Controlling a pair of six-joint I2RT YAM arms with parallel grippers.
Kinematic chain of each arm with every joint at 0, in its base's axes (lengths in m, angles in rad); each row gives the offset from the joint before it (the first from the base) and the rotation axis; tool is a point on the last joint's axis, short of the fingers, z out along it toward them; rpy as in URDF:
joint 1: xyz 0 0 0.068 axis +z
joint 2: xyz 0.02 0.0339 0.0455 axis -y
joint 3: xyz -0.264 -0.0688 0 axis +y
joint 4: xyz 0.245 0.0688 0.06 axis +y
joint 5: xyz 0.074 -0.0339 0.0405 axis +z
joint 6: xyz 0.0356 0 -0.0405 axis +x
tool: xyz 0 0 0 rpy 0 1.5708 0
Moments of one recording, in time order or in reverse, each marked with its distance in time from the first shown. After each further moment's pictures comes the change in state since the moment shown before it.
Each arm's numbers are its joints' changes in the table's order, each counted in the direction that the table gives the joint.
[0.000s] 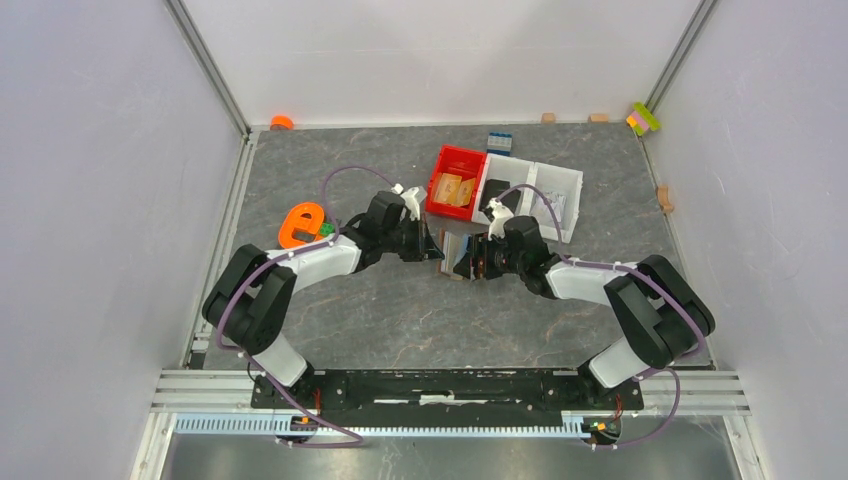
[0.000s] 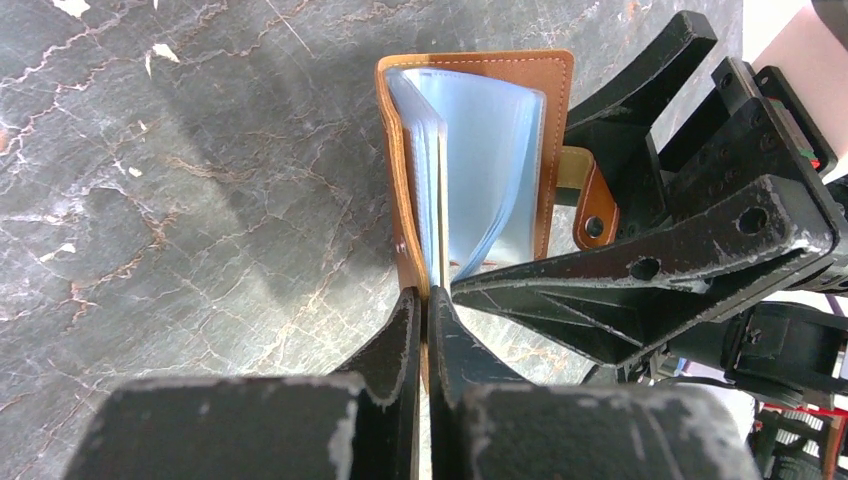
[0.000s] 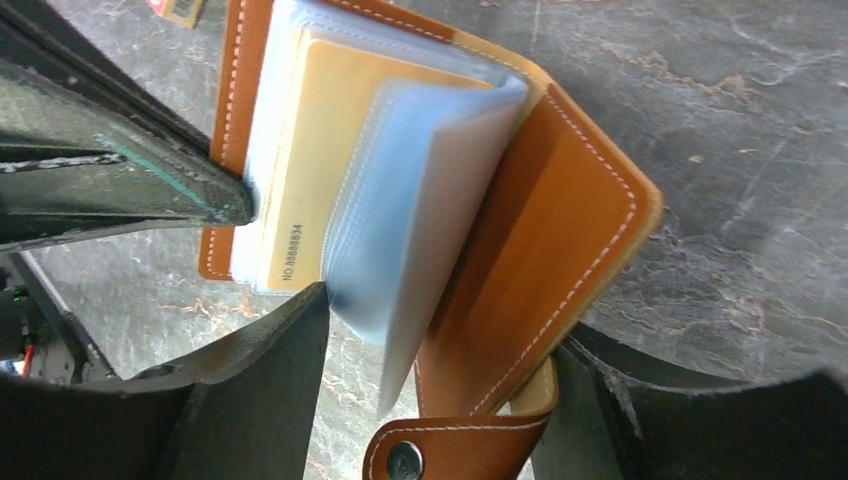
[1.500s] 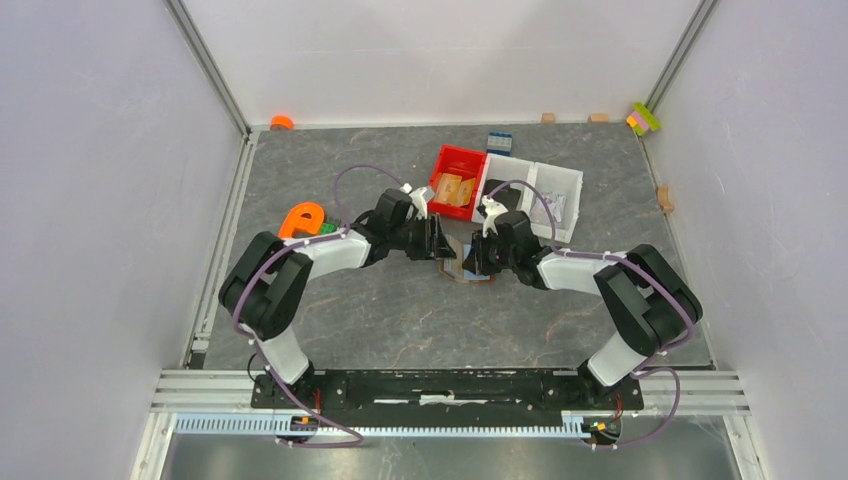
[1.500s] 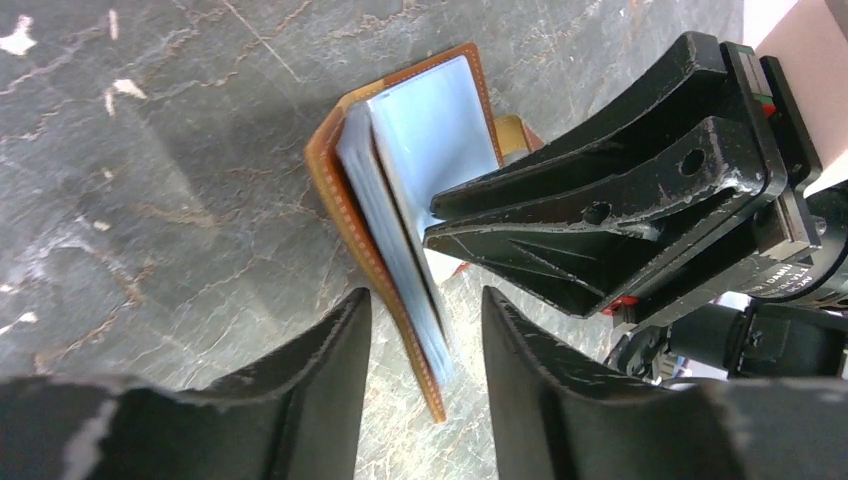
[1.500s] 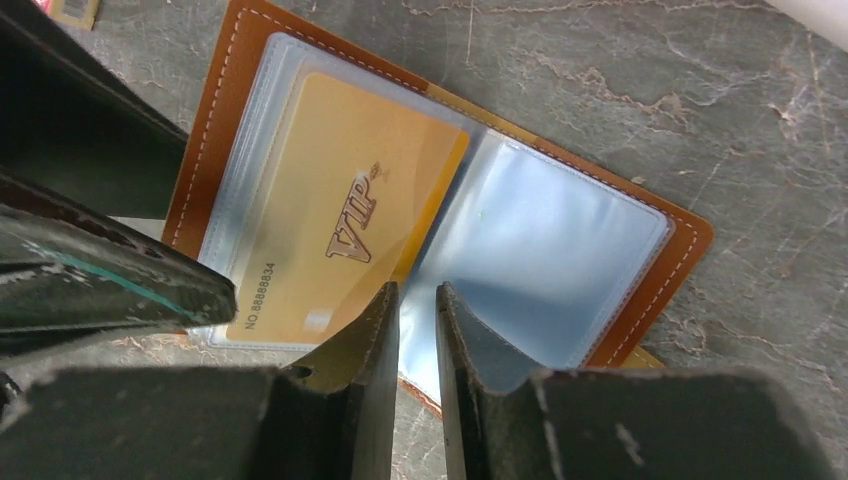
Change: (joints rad) left arm -0.003 -0.095 -0.055 -0.009 -0.027 0.010; right arm 0.017 -0.072 -0.087 0.111 -0.109 -0.058
